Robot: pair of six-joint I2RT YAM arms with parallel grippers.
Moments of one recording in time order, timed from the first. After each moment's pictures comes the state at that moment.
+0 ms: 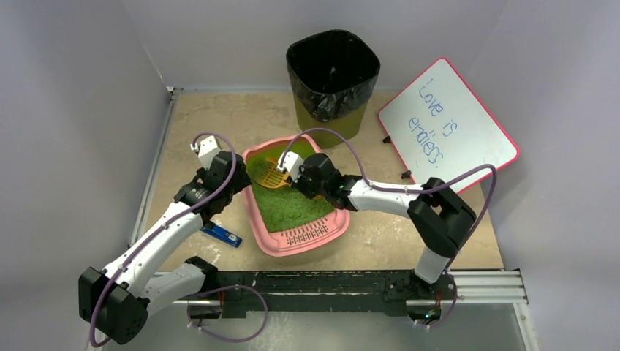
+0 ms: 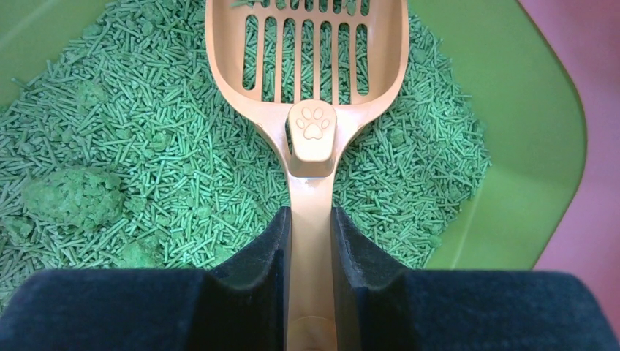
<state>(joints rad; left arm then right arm) -0.48 1.00 0.80 -0.58 -0.52 -0.82 0.88 1.73 1.04 0.07 0.01 -0.27</state>
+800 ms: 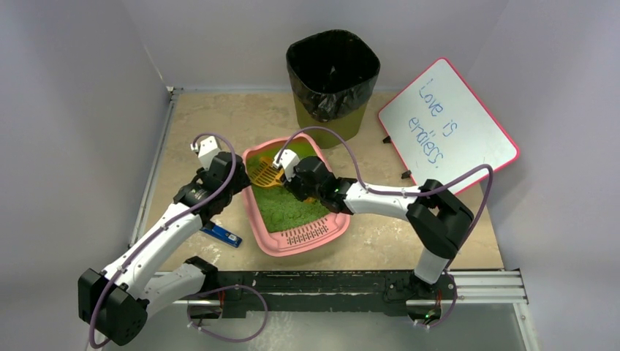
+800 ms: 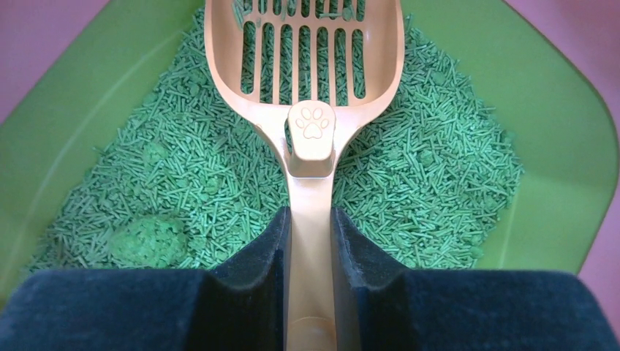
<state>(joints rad) -0.48 0.99 0.80 -0.59 -0.52 -0.80 0.93 1.73 1.04 0.12 0.06 -0.12</state>
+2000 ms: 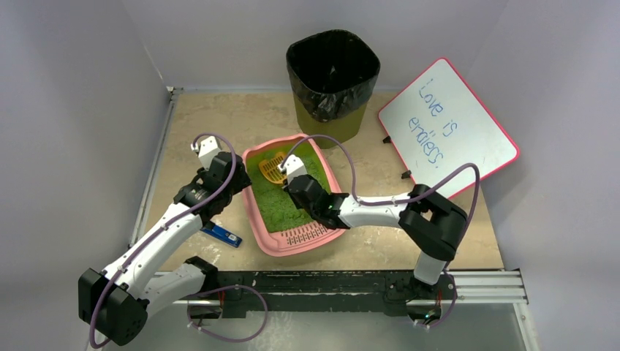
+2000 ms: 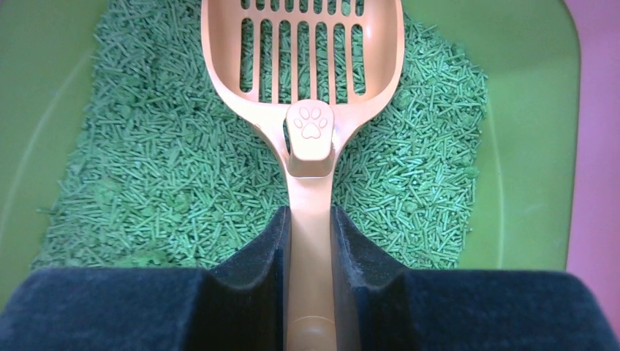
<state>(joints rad) -0.48 0.99 0.79 -0.57 -0.51 -0.80 1.05 1.75 0.98 0.18 0.48 0.17</state>
